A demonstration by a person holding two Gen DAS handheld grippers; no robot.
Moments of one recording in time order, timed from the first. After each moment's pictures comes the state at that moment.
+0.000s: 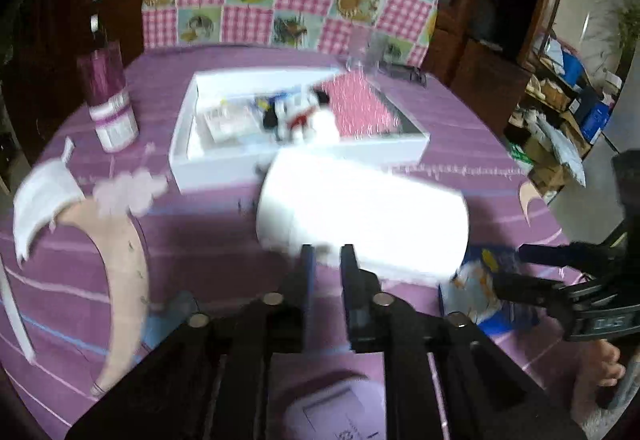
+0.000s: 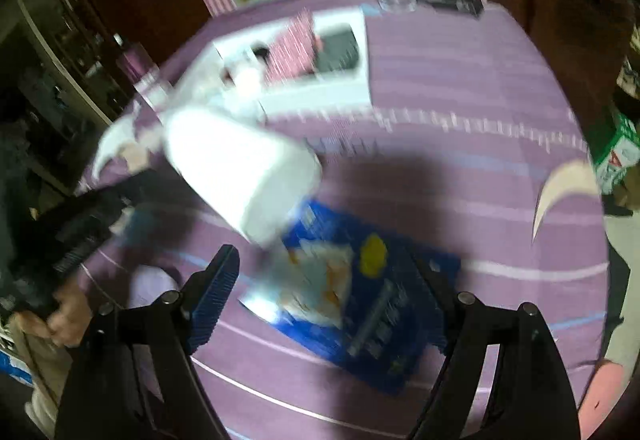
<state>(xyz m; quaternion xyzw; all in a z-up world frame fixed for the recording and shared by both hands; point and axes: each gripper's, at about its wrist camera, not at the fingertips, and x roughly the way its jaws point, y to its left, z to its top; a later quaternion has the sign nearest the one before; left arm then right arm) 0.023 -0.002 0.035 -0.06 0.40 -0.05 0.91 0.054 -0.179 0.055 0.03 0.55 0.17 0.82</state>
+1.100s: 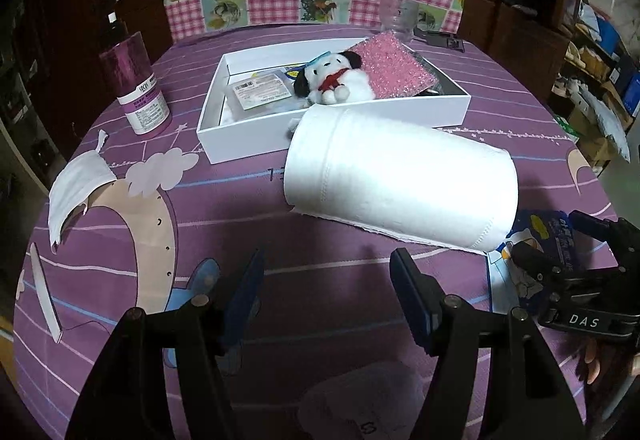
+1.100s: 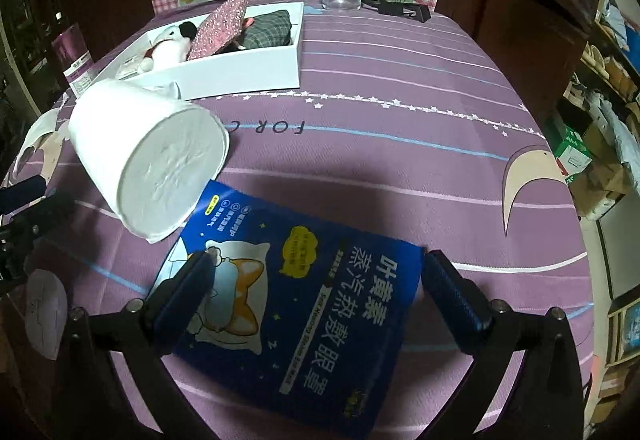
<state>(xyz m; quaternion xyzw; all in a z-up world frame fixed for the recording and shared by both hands) 0.023 -0.015 0.023 0.00 0.43 0.03 0.90 0.055 -0.174 0.029 -0.04 0.49 0.07 0.87</state>
